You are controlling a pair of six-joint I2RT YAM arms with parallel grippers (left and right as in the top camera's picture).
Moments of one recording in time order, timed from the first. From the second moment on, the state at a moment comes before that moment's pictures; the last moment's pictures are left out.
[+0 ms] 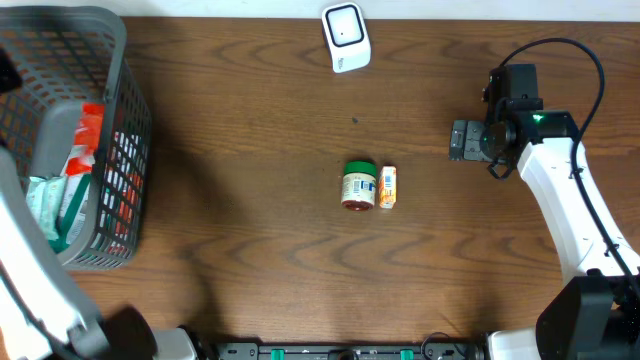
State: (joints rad) left arm 0.54 1.57 1.85 -0.79 0.00 0.06; right arm 0.06 1.61 1.30 -0.88 0.16 0.19
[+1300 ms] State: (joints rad) left arm 0.58 2.04 1.87 -1.08 0.27 0.13; right arm 0.06 1.61 1.30 -0.88 0.16 0.18
